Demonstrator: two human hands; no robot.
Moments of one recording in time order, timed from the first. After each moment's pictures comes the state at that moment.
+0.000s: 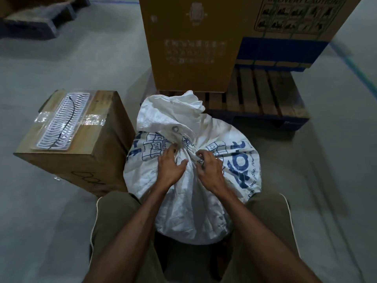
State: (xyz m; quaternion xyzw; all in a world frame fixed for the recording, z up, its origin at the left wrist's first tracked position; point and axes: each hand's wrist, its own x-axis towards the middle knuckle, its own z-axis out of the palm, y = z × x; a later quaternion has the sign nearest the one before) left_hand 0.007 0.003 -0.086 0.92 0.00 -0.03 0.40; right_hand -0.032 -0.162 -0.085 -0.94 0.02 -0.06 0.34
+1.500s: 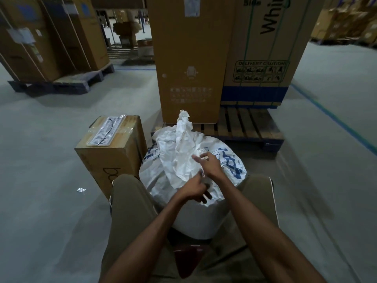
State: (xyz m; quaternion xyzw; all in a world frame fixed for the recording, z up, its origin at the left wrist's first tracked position) left_hand -0.224 -0.030 0.041 0.80 -0.08 -0.33 0.50; right_hand -0.170 -0.150 0.040 -0.82 0.16 0.02 0.55
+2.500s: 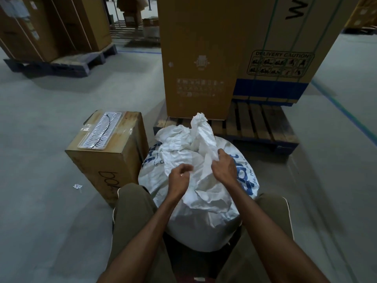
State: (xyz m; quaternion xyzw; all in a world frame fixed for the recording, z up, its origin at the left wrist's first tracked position) left_hand -0.109 0.004 -0.002 0.76 0.08 -0.05 0.64; right_hand -0.094 -0.163 0.044 -0.94 0.15 -0.04 0.30
